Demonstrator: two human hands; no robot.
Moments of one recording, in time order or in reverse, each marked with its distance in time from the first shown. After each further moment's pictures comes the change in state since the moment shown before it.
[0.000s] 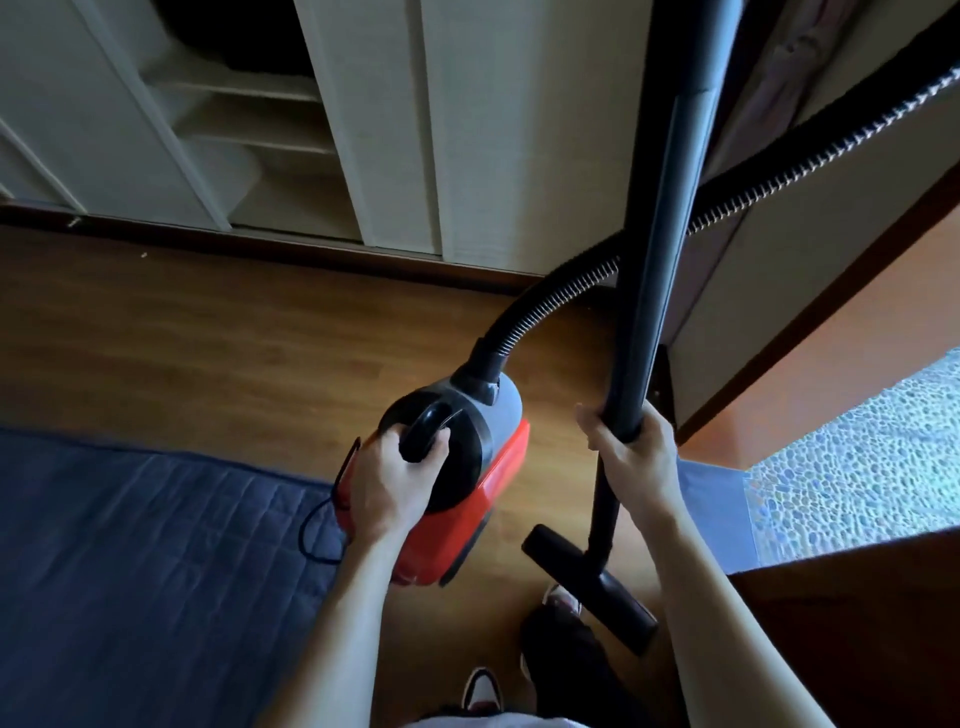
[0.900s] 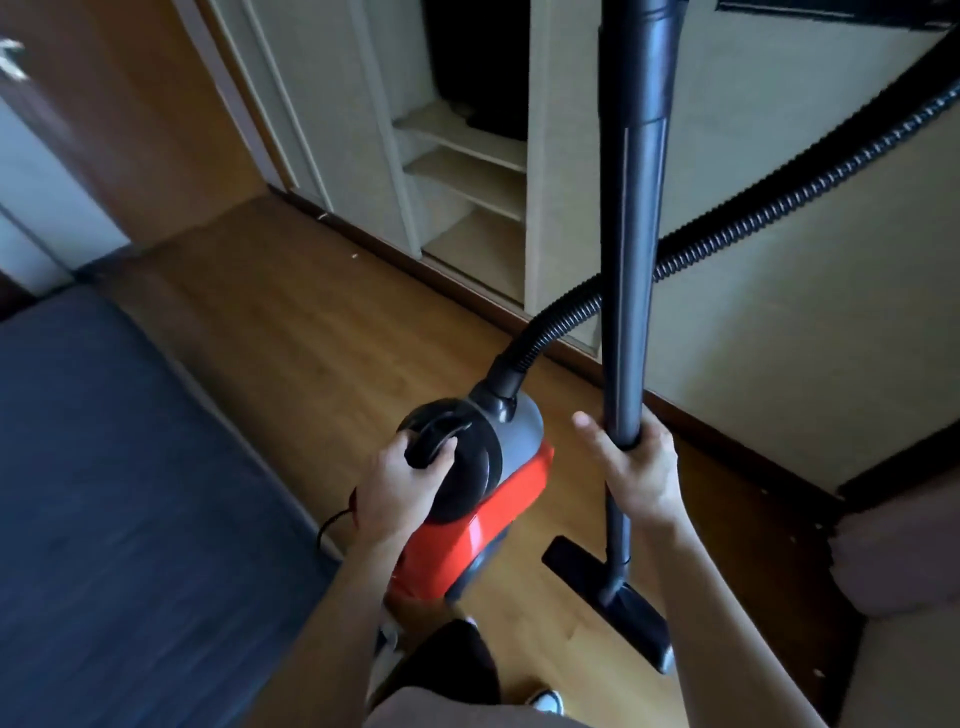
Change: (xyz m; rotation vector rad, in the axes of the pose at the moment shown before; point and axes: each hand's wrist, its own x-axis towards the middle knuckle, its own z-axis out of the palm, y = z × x) left_hand 0.314 0.058 0.072 0.077 0.422 -0.275; right_hand 0.417 -0.016 0.171 0.147 -0.528 -0.196
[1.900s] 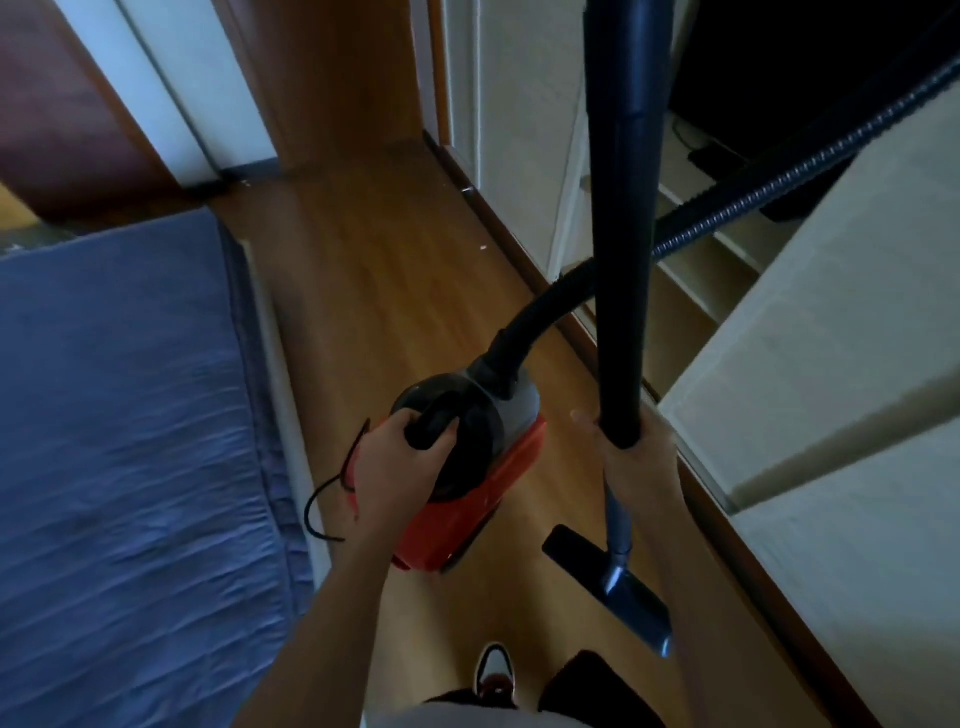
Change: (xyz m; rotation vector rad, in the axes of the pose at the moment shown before) left_hand 0.412 -0.084 -0.025 -0.039 0.244 -0.344; right_hand 0.394 -0.020 0.337 -0.084 -0.427 0.113
